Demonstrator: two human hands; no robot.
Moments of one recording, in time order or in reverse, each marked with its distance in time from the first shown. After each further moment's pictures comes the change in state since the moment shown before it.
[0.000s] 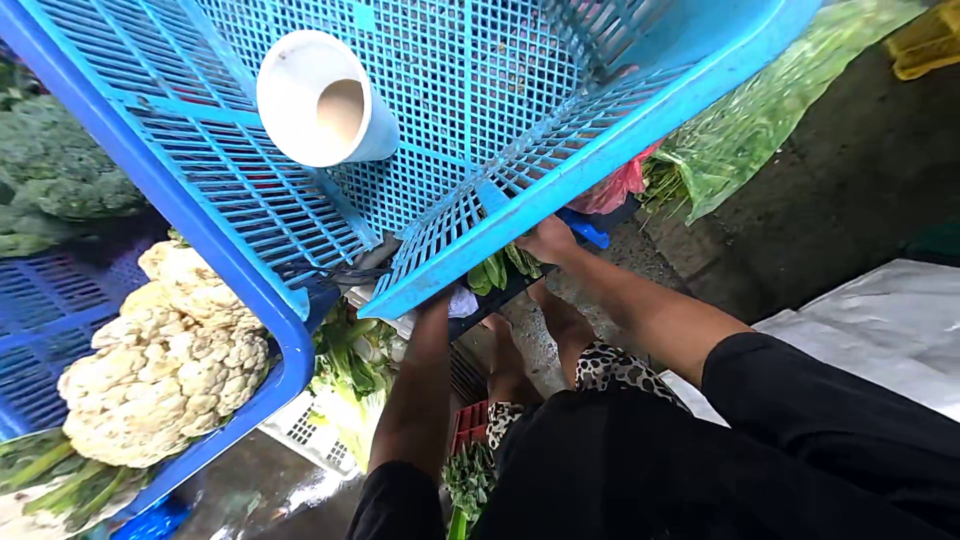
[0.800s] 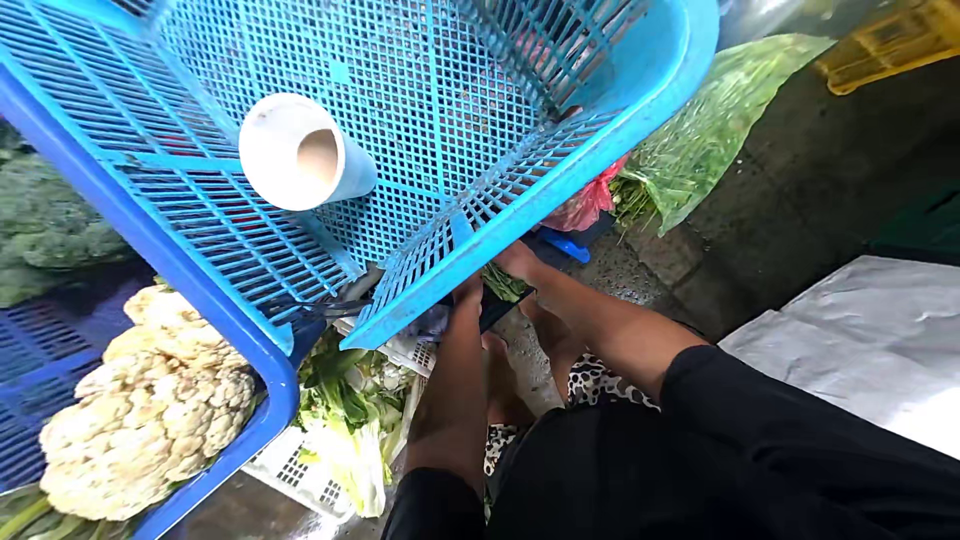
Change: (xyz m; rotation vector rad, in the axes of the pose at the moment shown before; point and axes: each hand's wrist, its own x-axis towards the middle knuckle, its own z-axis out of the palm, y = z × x) left_hand 0.019 0.045 0.091 -0.856 -0.136 -0.341; right_hand 0.008 -0.013 0.025 0.457 -0.159 0.183
